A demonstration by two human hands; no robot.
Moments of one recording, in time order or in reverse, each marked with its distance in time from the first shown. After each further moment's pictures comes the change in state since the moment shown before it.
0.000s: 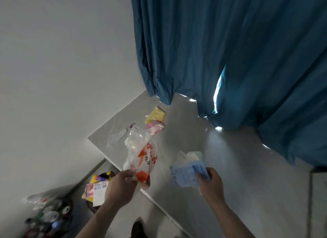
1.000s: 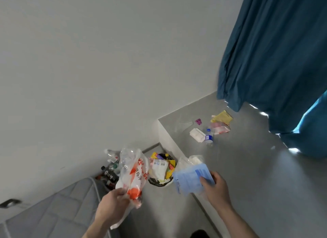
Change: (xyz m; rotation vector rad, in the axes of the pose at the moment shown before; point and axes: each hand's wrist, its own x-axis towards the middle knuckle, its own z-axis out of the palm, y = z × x) left_hand -0.185 -0.326 -0.147 -0.156 0.129 -0.427; right_hand -0.230 -0.077 0.213 -0.051 -0.344 -0.187
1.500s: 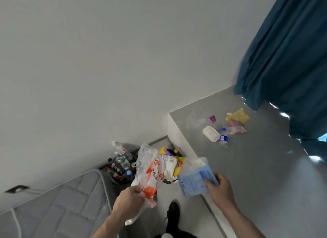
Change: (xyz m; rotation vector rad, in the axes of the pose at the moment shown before) left_hand 0.072 -0.004 -0.006 0.020 -0.184 -0.036; right_hand 0.047 -0.020 0.075 -0.140 -0.065 0.072
